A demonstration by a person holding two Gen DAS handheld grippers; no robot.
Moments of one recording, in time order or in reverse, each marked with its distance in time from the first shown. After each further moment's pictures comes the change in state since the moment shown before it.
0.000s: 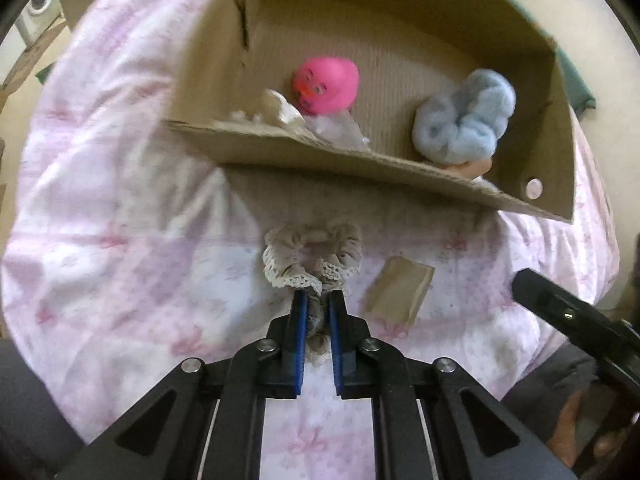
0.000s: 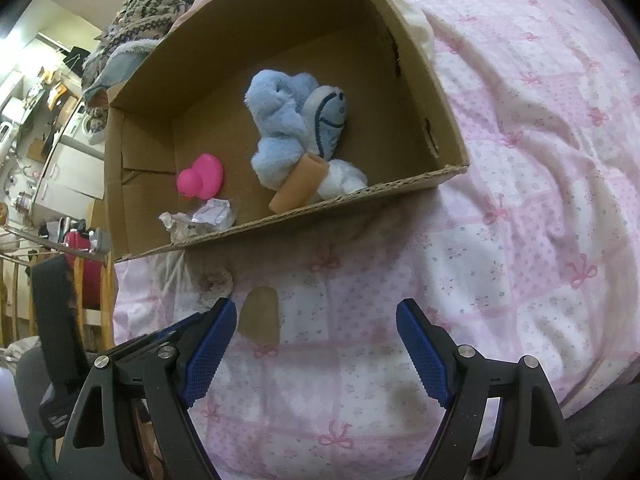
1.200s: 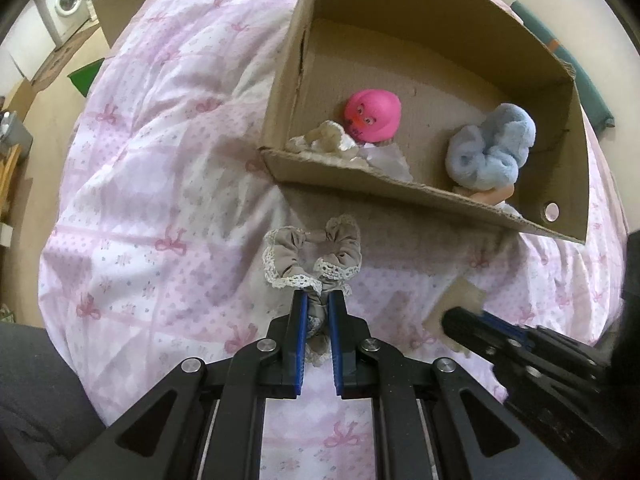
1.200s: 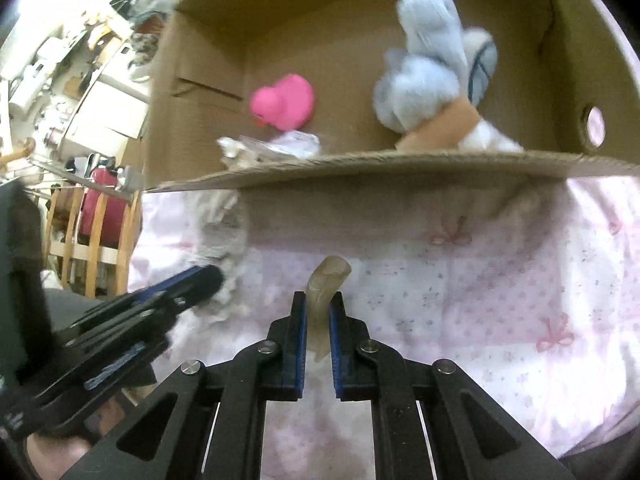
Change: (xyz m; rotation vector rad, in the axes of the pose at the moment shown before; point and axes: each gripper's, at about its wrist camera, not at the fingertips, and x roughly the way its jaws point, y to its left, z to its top) left arm -0.013 0.016 -0.001 -0.042 -0.057 0.098; right arm 0.046 0.075 -0.018 -0.208 0.092 0.067
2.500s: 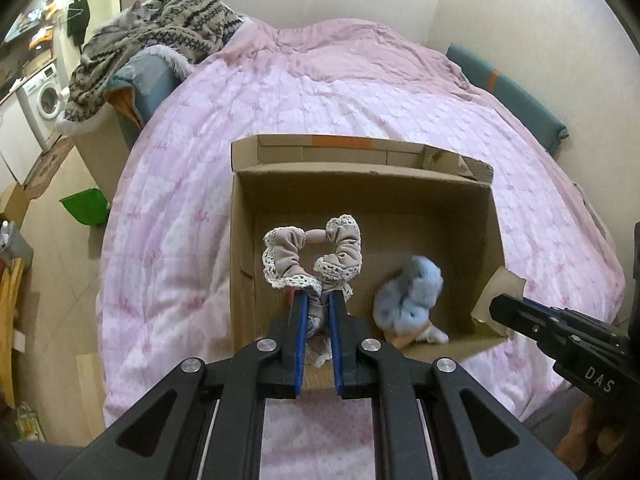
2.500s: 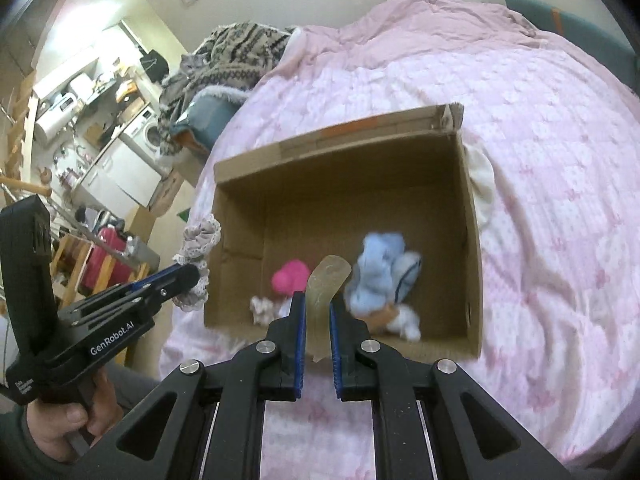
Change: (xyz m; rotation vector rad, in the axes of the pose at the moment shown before) left arm -0.107 -0.059 0.085 0.199 -0.326 -0.019; right arm -0.130 -0.018 0.066 -0.033 -0.351 -0.011
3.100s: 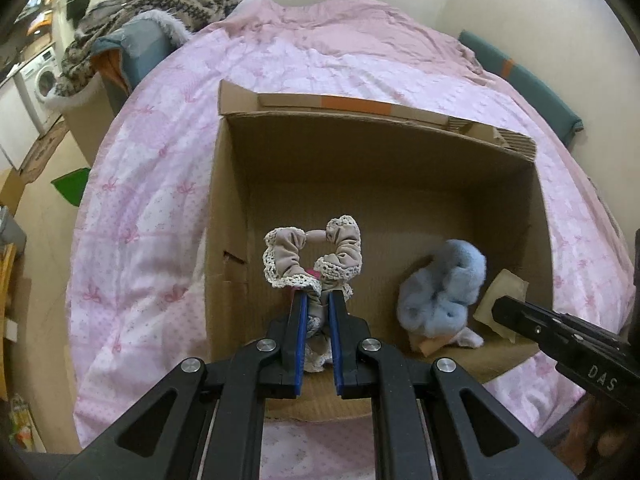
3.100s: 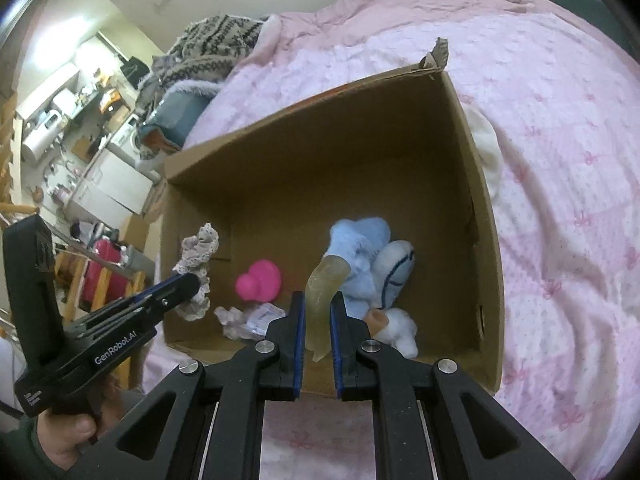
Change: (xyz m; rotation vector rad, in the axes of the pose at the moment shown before) left arm 0.070 0.016 -0.015 -0.033 0.059 0.007; right arm 0.056 -0.028 -0.008 0.070 0.056 -0.010
